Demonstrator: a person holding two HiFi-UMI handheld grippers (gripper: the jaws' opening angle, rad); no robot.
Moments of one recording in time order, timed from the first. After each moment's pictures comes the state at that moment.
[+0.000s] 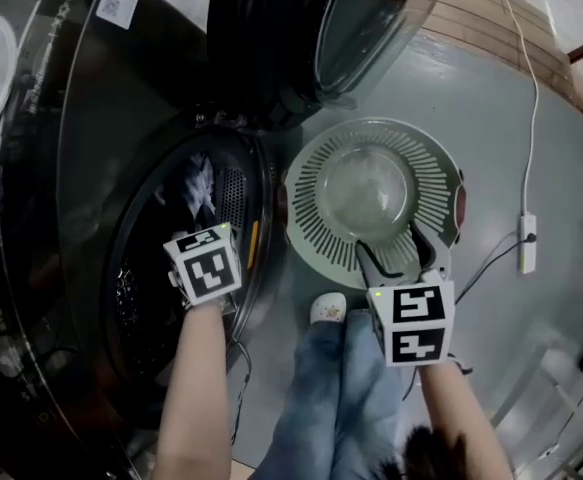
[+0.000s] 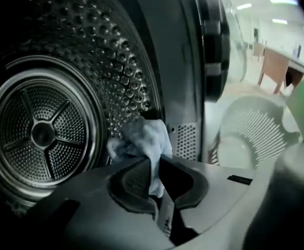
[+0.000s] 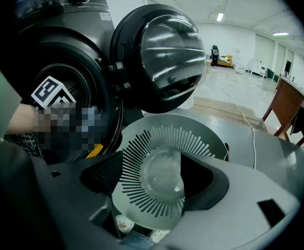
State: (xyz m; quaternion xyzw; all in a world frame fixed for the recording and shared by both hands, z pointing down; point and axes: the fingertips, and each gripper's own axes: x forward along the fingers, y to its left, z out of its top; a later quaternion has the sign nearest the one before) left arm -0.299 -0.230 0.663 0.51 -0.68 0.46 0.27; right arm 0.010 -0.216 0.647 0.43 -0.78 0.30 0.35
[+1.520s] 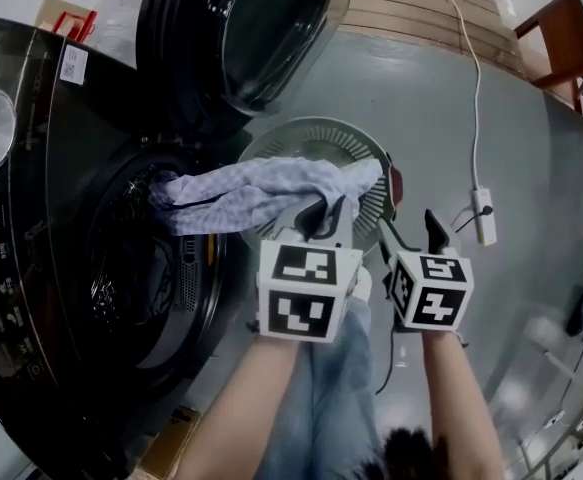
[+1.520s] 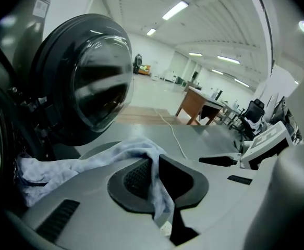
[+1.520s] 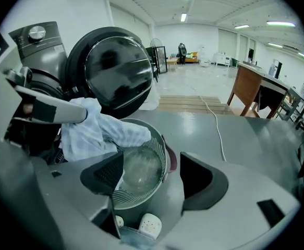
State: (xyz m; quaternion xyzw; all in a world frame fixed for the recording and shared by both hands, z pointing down) left arm 0.056 -0.249 0.565 0.79 -0.43 0.29 0.33; right arm 0.162 -0.218 0.622 0.55 -0.69 0.35 0.31
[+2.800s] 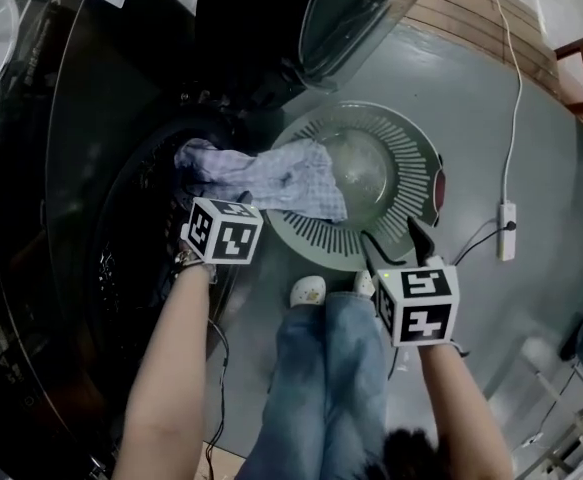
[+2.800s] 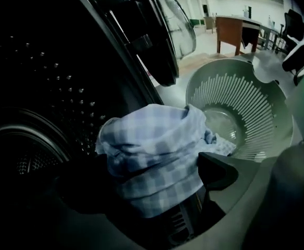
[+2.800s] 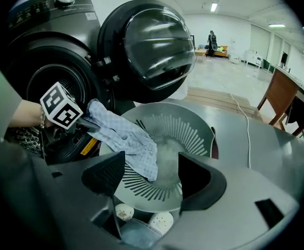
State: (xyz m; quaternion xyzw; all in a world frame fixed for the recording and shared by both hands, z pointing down) left arm -0.241 -0.246 0.709 0.60 -0.52 0.59 0.19; right arm 0.049 -0.198 0.656 0.43 -0.75 0.34 0.37
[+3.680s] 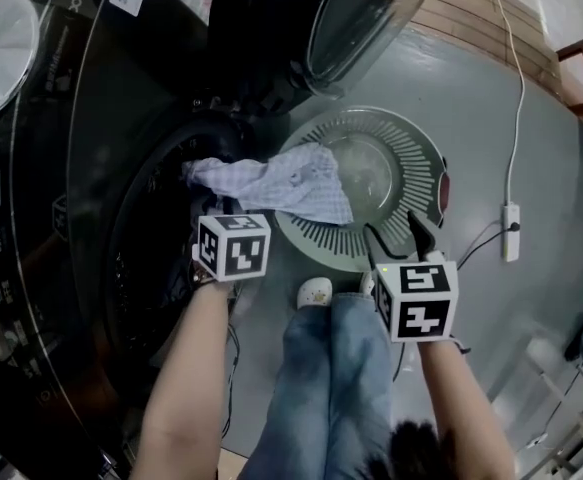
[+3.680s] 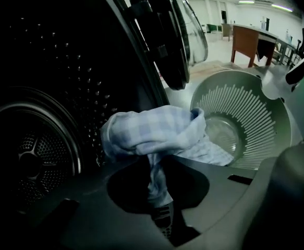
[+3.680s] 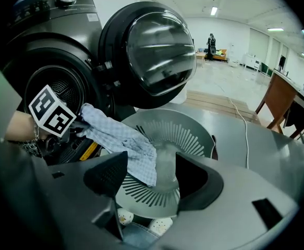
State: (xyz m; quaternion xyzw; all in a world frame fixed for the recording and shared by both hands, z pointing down) left arm -0.241 -0.229 0.692 0.57 -0.57 0.54 0.23; right arm 0.039 -0.212 0.644 0.44 -0.75 0.33 0.37
